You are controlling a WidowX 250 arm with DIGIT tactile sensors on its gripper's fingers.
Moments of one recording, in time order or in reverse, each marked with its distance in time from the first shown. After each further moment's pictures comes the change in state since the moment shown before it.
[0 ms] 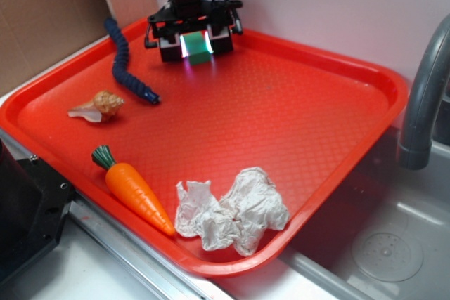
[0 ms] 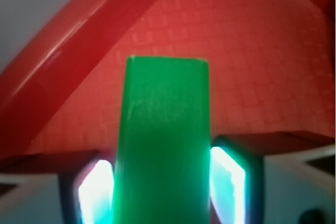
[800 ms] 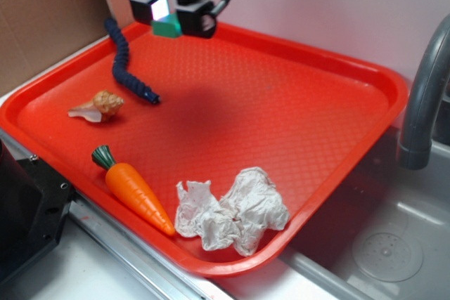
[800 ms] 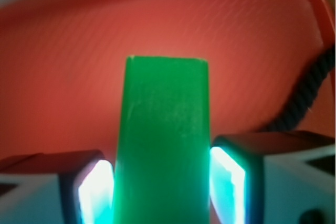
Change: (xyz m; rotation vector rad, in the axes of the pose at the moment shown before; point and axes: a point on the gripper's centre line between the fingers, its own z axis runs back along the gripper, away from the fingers) arm -0.087 0.013 0.116 -0.115 0.193 -0.804
